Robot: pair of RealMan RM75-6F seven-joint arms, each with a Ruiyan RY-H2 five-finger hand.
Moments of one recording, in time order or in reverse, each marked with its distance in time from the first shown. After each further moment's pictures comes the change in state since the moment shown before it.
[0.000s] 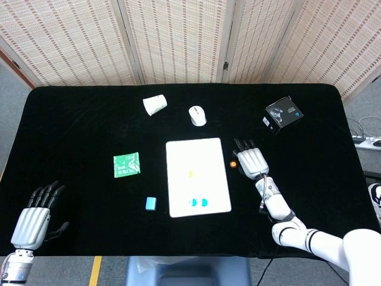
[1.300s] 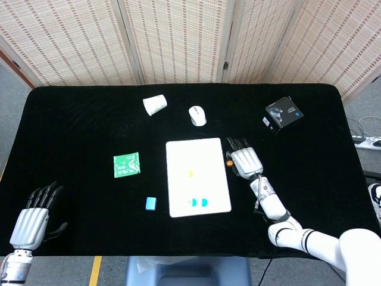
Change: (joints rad) left arm 0.000 -0.007 0.002 0.018 -0.007 -0.003 -0.017; right arm 0.007 -0.007 0.016 -0.032 -0.061 0.036 0.036
